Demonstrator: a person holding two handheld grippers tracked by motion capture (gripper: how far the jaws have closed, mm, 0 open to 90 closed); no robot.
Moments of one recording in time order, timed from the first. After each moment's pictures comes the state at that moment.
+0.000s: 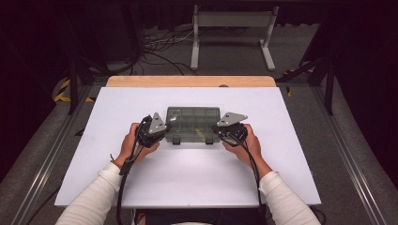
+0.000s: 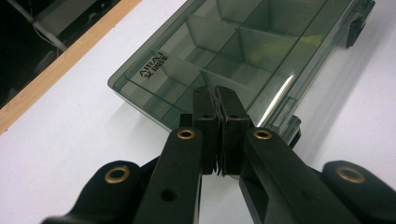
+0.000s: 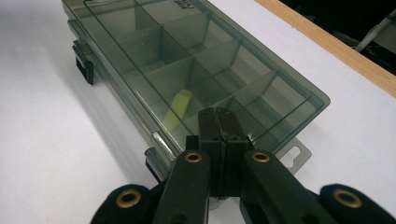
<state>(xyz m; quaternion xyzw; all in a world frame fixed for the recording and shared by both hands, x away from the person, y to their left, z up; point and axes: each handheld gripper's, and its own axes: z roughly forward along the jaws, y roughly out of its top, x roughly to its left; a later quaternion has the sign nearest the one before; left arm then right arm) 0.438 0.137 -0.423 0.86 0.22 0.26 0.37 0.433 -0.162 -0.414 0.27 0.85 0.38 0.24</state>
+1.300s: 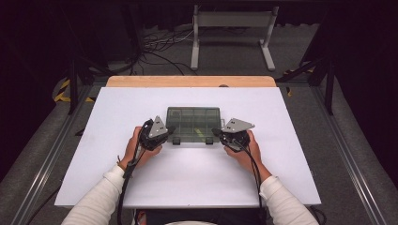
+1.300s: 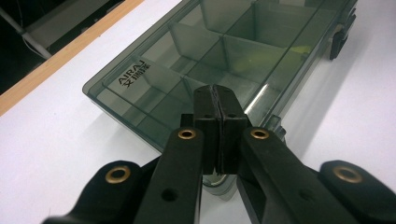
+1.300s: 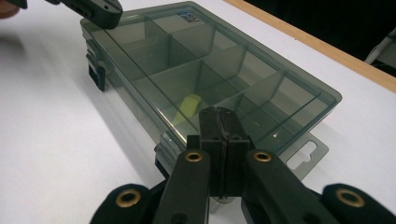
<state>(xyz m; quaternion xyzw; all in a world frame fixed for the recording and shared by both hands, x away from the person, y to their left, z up) 0.438 0.134 -0.440 0.85 0.22 0.25 0.41 0.425 -0.174 -0.435 0.26 0.82 0.44 0.24</state>
